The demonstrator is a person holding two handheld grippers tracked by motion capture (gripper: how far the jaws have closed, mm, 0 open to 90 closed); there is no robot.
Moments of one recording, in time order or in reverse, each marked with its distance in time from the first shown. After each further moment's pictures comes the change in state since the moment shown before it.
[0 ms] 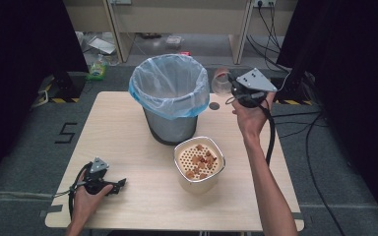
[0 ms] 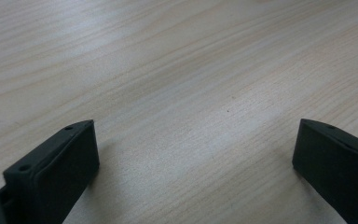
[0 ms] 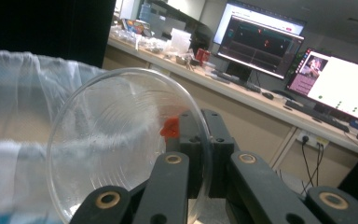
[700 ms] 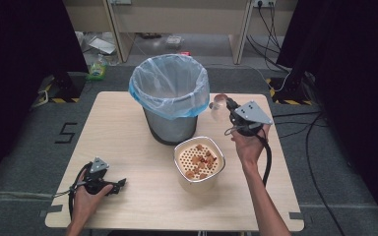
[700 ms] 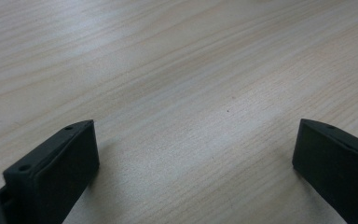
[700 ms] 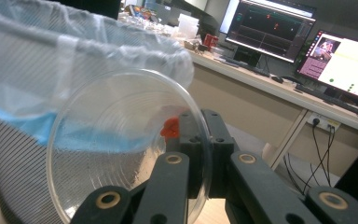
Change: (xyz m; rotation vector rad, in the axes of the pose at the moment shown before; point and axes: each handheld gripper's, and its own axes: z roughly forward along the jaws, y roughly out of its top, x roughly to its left) left arm 0.000 0.000 0.000 0.002 -0.002 0.001; right arm 0.030 -0.063 -0.028 0.030 0.021 0.012
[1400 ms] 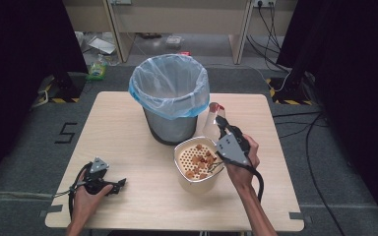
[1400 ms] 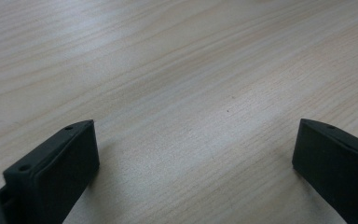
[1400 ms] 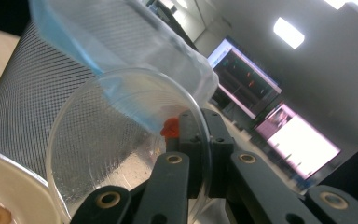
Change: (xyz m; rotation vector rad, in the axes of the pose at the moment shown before) left arm 0.000 0.000 0.000 -0.001 0.001 0.000; right arm 0.059 -0.023 -0.032 -0.092 -0.094 -0.421
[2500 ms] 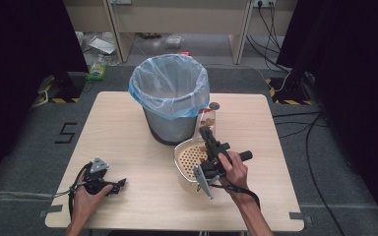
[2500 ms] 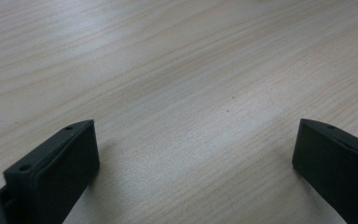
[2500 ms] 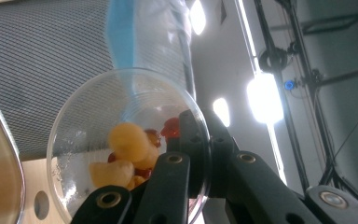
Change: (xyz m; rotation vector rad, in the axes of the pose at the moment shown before) left arm 0.000 0.000 0.000 0.000 0.000 0.000; right arm 0.055 0.013 -0.013 -0.117 -0.183 -0.677
